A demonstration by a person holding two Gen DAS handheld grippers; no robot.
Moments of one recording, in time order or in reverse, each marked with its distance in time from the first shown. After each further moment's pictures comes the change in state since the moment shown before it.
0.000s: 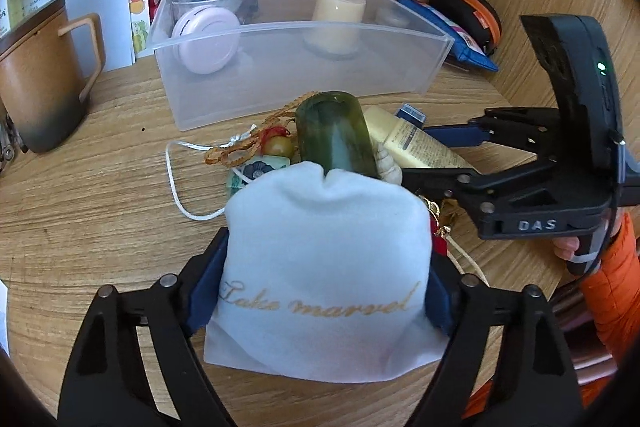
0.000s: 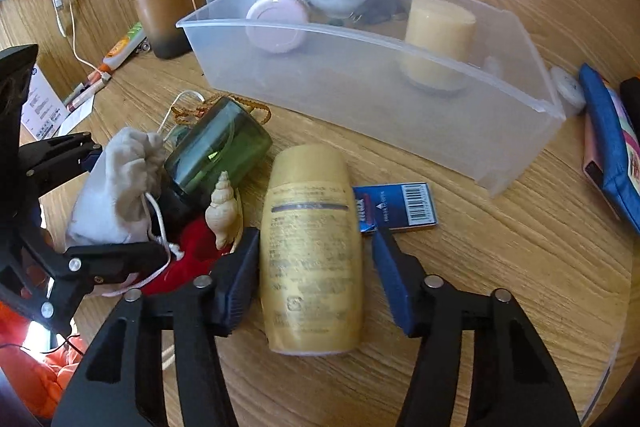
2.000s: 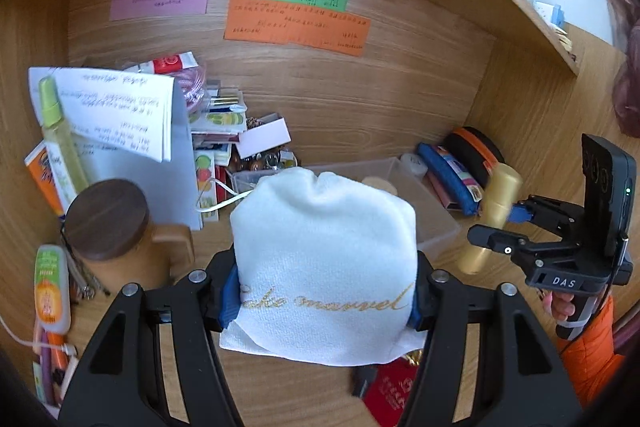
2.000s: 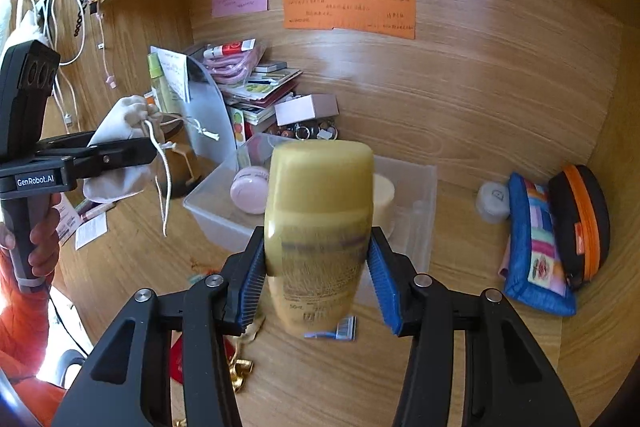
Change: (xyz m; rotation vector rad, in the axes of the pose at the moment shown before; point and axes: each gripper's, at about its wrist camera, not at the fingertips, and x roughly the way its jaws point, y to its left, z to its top) left arm -0.094 0.048 0.118 -0.033 -0.293 0.033; right arm -0.107 -0.019 0.063 0.054 -0.322 -0.079
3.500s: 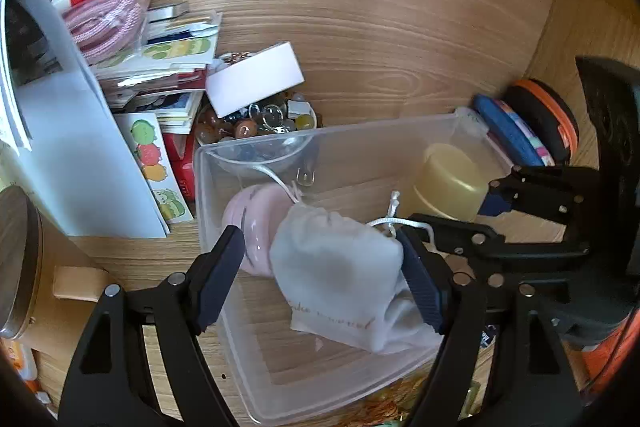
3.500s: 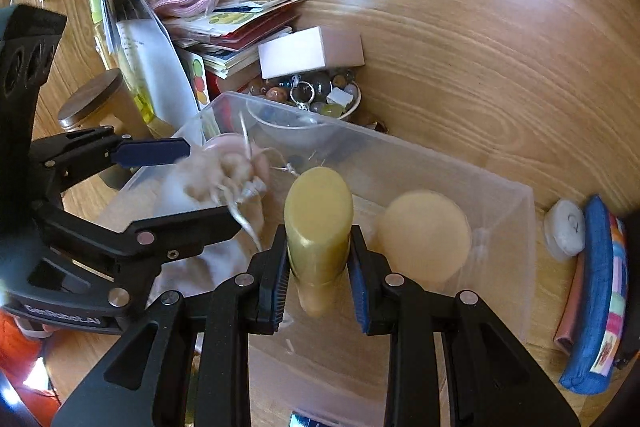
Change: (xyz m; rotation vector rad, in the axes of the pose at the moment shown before) left arm 0.130 0.012 0.001 0.005 0.183 0.074; right arm 0.147 0.003 0.026 -0.065 0.200 0.023
